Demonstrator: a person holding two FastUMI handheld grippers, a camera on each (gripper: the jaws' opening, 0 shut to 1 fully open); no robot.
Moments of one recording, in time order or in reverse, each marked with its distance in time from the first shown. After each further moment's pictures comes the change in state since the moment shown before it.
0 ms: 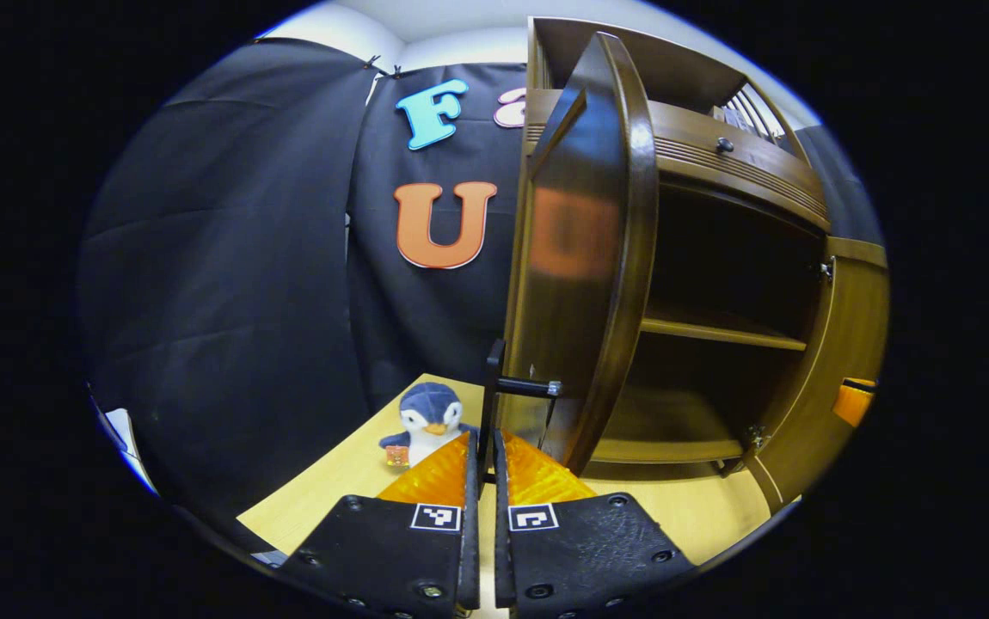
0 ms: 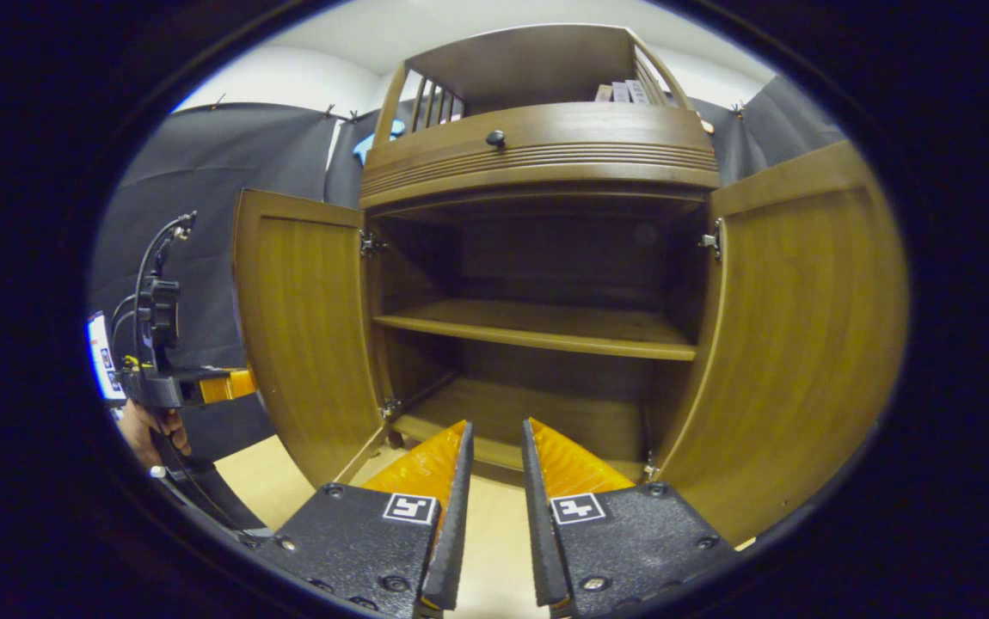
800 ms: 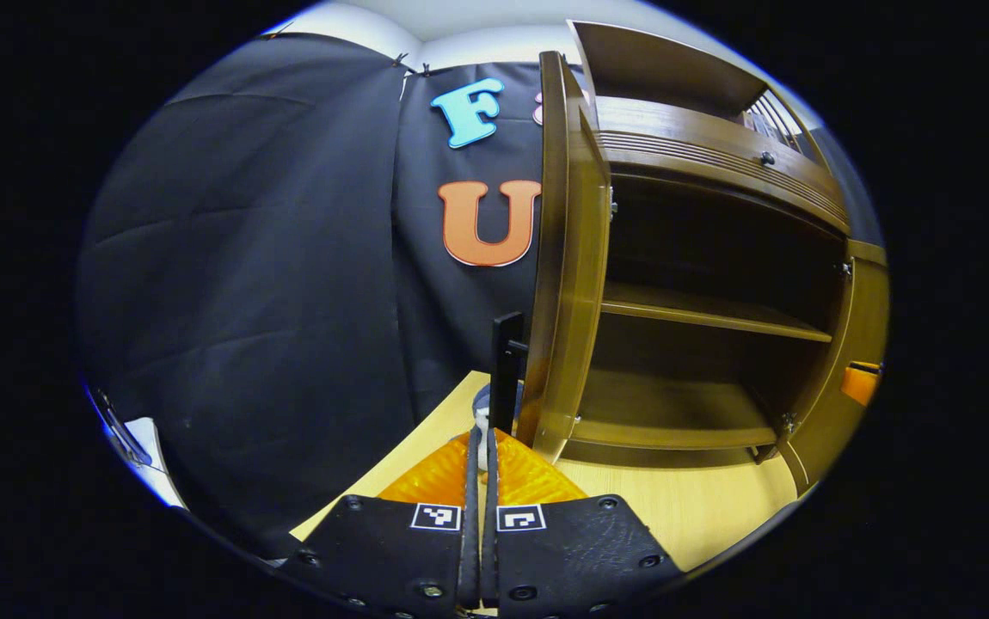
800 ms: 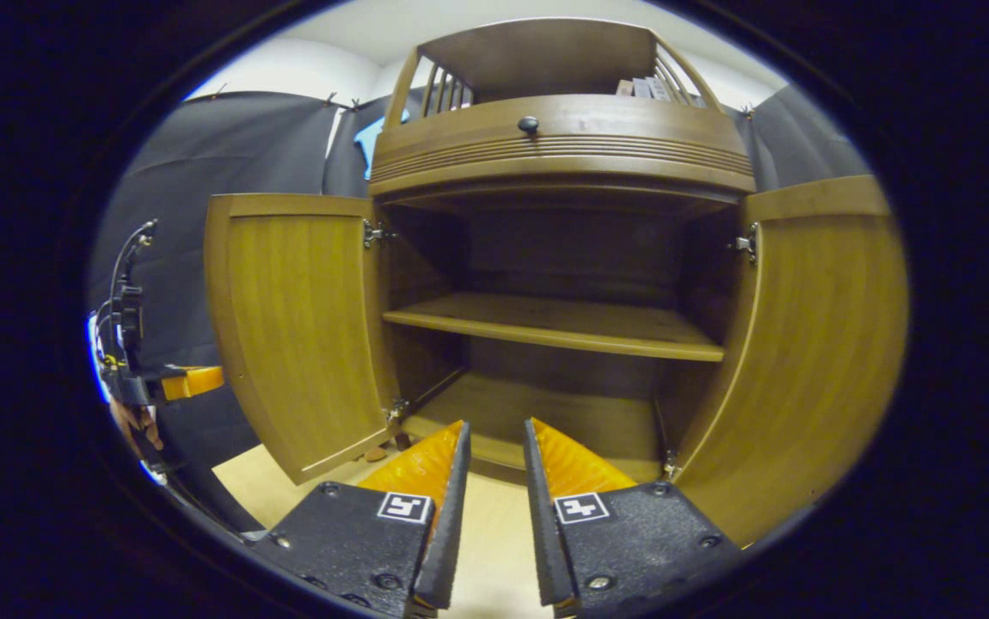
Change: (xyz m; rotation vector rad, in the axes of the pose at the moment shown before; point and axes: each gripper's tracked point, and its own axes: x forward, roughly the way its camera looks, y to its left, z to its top) left arm -0.016 0.072 0.006 0.032 0.001 0.081; right arm 0.022 0.027 0.005 0.002 0.023 -0.059
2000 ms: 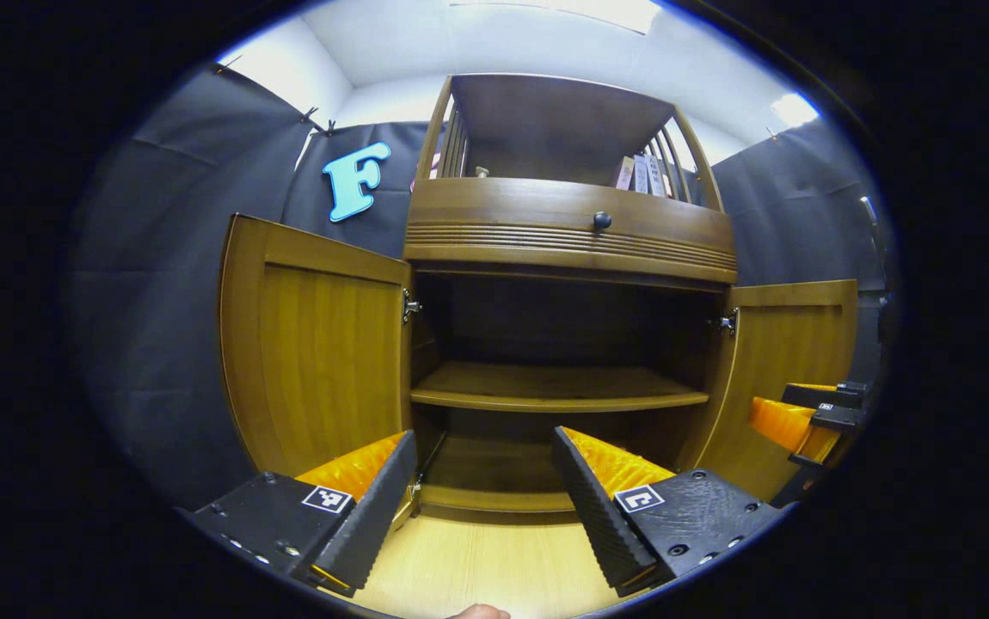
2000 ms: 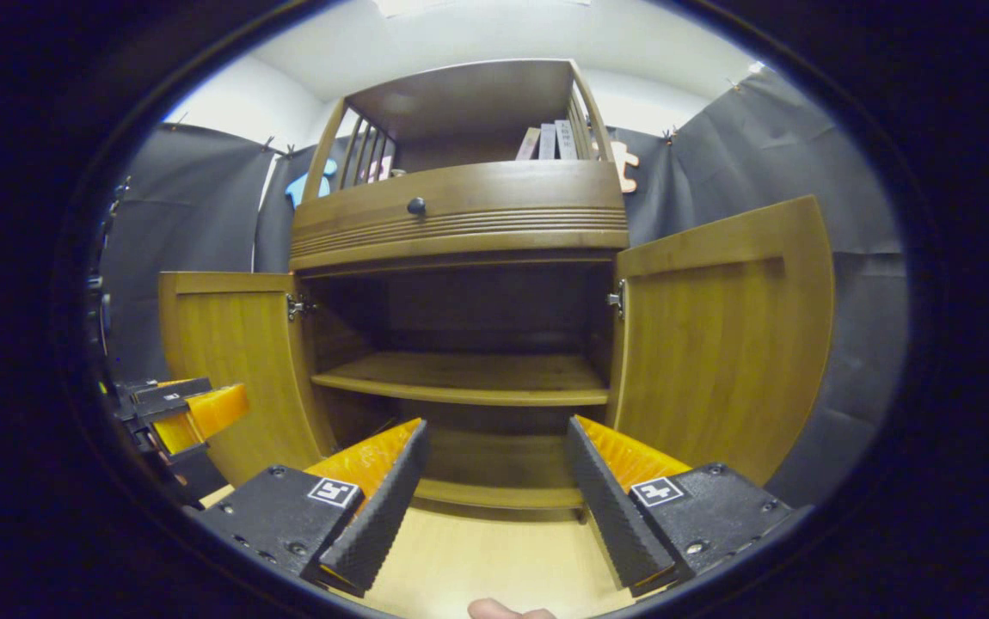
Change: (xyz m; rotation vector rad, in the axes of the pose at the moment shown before) left arm -0.051 -0.191 0.084 0.000 -0.238 -0.312; right arm -0.057 -0.077 0.055 0.081 -0.180 -0.199
